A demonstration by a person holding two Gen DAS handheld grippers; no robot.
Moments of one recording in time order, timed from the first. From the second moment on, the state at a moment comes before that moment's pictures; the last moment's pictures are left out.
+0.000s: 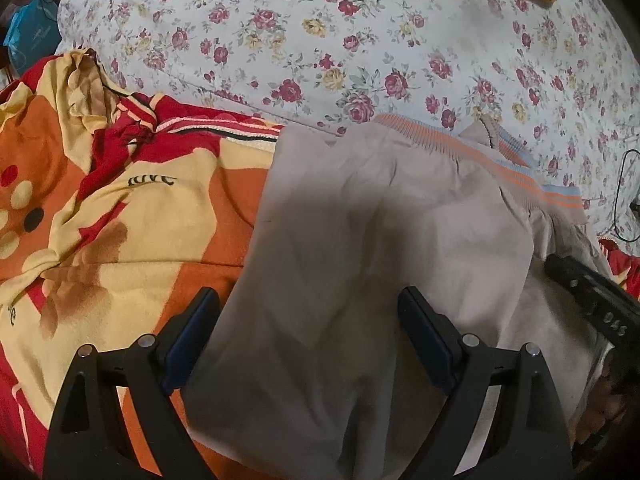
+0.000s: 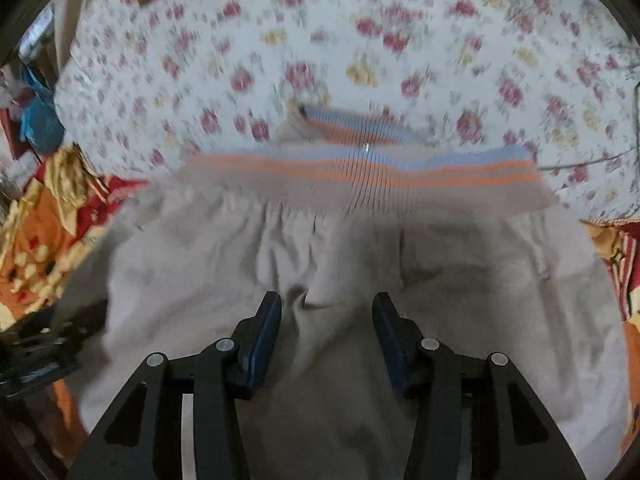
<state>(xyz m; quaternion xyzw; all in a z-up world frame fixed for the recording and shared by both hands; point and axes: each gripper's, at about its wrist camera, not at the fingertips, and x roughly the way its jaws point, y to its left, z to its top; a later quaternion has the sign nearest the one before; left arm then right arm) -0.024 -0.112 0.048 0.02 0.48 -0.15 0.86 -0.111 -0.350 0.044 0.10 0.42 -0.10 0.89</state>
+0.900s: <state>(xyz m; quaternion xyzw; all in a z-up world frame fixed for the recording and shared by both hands) -0.001 -0.081 0.047 -0.09 0.52 -0.18 0.83 -0.151 -0.362 0.039 0.12 0.45 -0.09 0.88</state>
